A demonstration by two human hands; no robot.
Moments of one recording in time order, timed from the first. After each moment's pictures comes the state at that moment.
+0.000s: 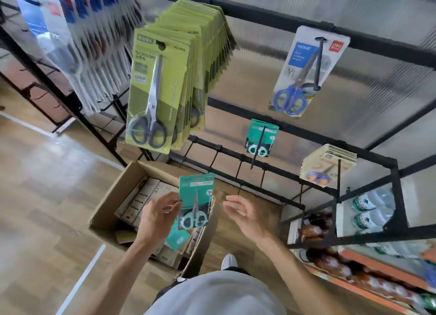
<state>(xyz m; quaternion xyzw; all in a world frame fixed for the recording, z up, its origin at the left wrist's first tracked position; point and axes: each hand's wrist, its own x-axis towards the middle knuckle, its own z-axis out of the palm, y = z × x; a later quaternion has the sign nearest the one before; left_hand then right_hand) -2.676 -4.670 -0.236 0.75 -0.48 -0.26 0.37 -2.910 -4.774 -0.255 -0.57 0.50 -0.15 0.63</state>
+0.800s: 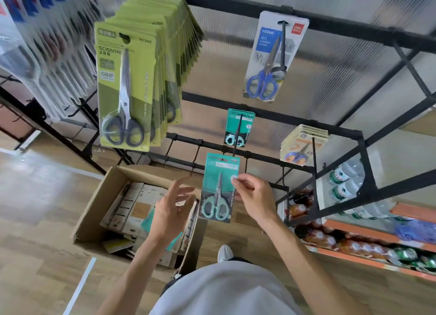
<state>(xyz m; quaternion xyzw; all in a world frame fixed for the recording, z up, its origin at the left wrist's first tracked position) -2.716 -4.688 -0.217 0.68 -0.53 -0.30 0.39 -2.931 -4.776 -0.218 -0.61 0.56 -0.31 0.46</state>
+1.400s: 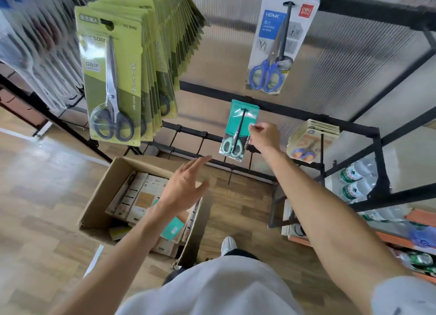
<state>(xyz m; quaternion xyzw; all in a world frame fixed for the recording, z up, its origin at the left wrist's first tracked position) -2.731 -4.748 -0.203 0.68 -0.65 -0.25 0.22 -2.918 -4.940 -0.217 -0.55 0.67 -0.28 0.42</state>
